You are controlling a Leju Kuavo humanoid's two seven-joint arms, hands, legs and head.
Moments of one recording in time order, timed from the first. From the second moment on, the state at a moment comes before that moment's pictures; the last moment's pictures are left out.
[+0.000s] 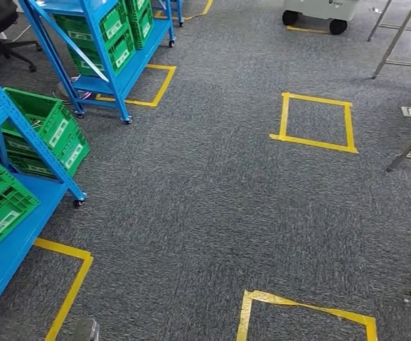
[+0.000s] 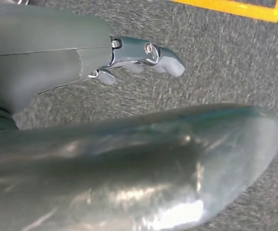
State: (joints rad) left arm -0.05 -0.22 0.92 -0.38 -0.79 0.15 -0.41; right arm 0.35 0.33 -0.58 -0.98 0.87 -0.06 -0.09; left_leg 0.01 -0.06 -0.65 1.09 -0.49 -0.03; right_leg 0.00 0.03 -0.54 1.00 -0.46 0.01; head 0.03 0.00
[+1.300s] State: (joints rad) left arm -0.07 -0.20 0.79 -0.30 -0.62 0.16 -0.41; right arm 0.36 0.35 -0.61 -1.03 1.00 -0.07 -0.13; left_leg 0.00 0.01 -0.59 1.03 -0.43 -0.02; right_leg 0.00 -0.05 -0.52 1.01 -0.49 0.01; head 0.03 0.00
